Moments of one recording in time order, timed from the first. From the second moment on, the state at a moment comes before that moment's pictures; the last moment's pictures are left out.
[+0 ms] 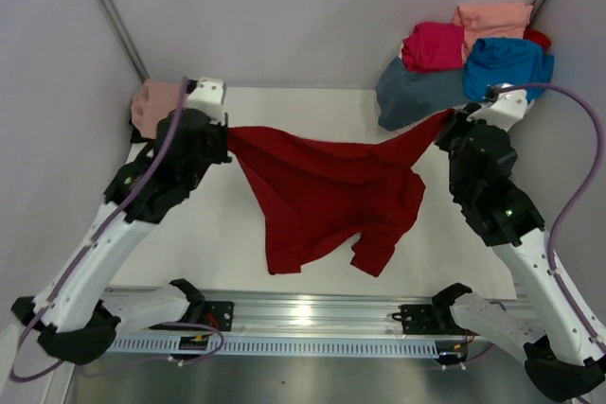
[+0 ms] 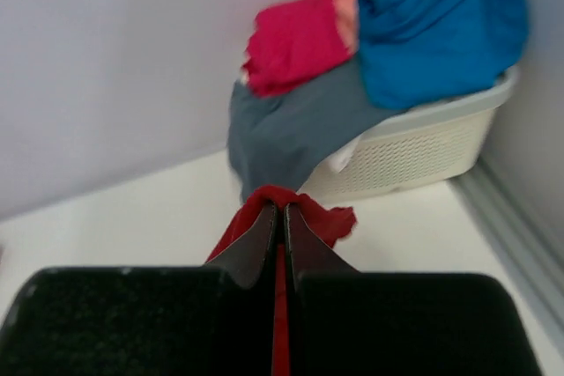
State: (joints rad) left arm -0.64 1.10 1.46 -0.79 -0.47 -0.15; right arm 0.50 0.93 1.23 -0.37 0.67 0.30
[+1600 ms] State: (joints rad) left arm -0.71 0.55 1.77 -0.79 -0.40 0.22; right arm 0.42 0.61 1.51 -0.02 0.41 -0.19
